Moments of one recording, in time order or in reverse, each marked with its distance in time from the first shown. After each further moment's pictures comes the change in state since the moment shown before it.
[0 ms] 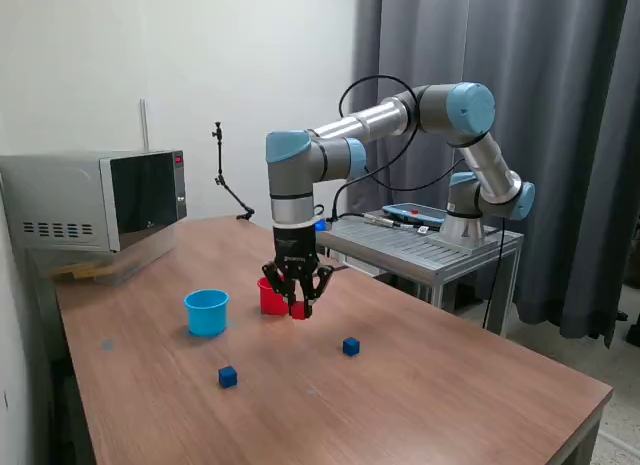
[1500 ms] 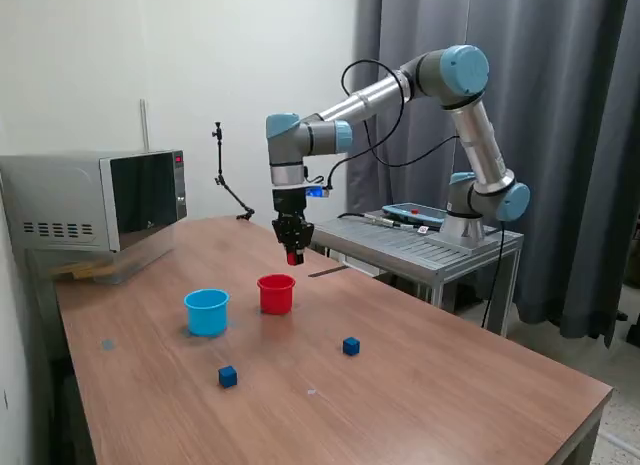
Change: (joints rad) arm -0.253 -0.318 0.500 -0.163 0.030 0.263
